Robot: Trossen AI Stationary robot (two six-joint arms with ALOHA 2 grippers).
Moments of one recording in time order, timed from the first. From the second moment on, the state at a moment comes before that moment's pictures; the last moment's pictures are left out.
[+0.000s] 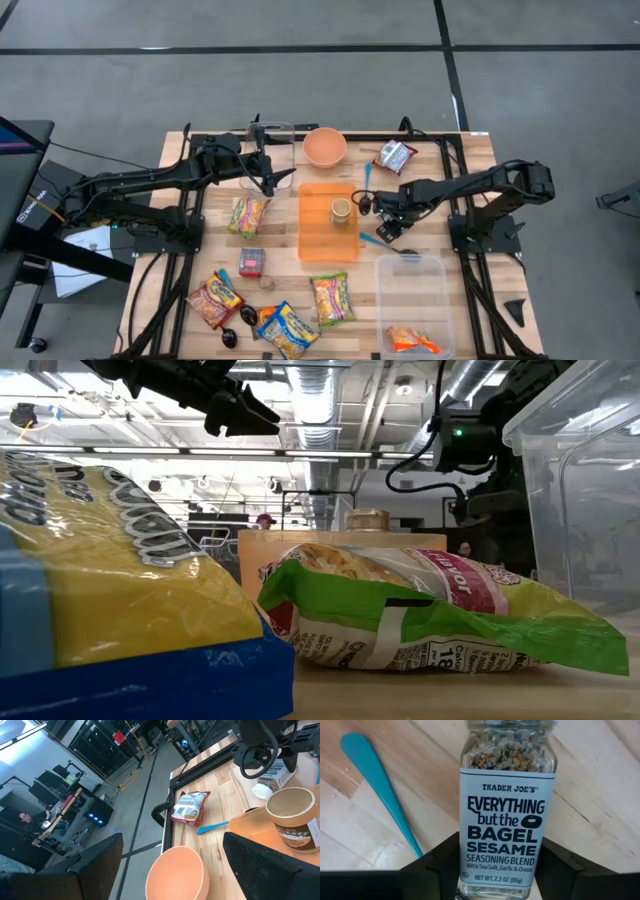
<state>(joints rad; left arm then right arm) 0.37 1.09 0.75 0.13 -0.02 0.74 -0.10 1.49 0.76 -0.76 -0.04 0.75</state>
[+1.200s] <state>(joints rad) 0.16 1.29 0.86 0.25 0.33 0.77 0.36 1.32 1.05 -0.90 0.61 0.56</state>
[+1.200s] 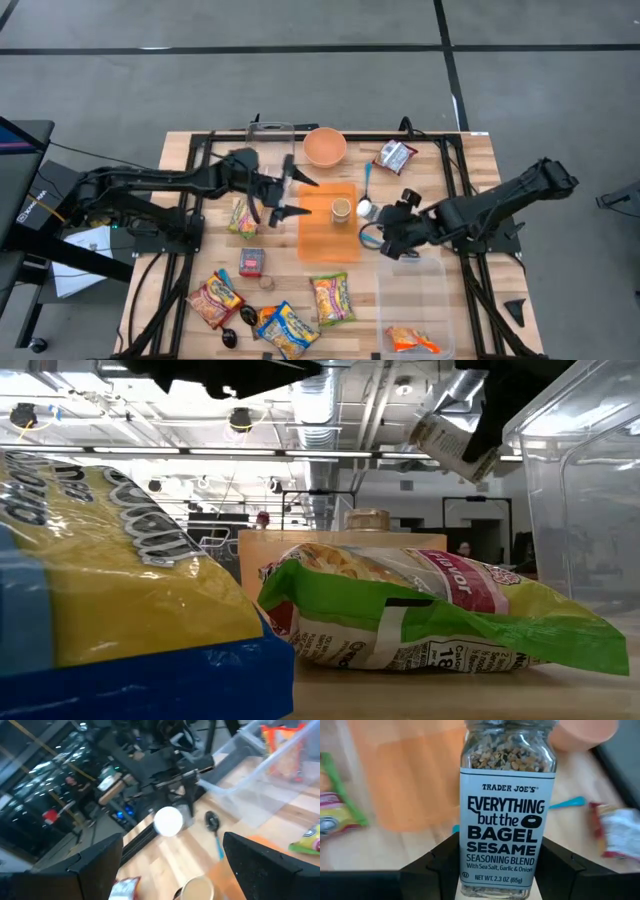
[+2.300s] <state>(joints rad) 0.05 1.60 1.05 0.35 0.34 0.78 0.40 1.51 1.24 -0.85 0.79 0.33</state>
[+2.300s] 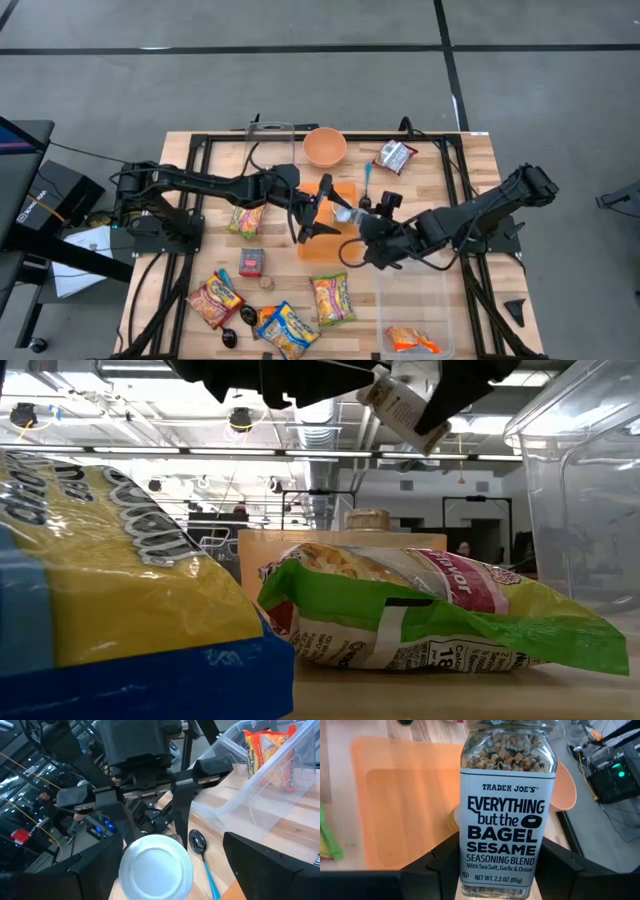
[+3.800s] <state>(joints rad) 0.09 1.59 1.05 0.30 0.26 0.78 0.39 1.49 1.26 -0.75 0.87 0.23</state>
